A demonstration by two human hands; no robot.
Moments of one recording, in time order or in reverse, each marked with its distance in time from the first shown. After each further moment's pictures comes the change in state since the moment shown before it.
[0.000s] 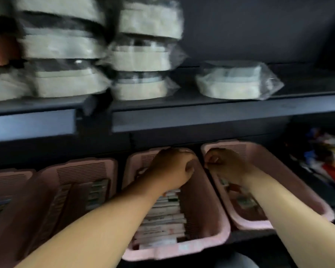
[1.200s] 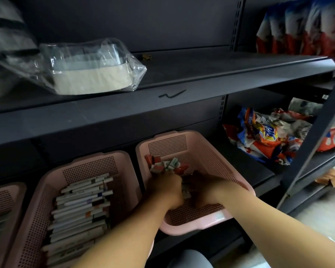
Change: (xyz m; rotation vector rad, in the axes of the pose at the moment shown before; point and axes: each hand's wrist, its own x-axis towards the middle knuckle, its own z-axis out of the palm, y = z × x) left_hand 0.084 0.132 0.153 0.142 -0.447 -0.091; right_hand -0.046 0.155 -0.016 -0.392 -0.396 0.394
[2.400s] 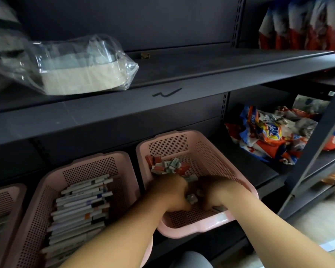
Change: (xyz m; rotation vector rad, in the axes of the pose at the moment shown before) left_hand -0.003 0.000 -0.011 -0.092 -0.088 0.140; right_hand 0.009 0.020 0.010 0.000 -0.021 0.055
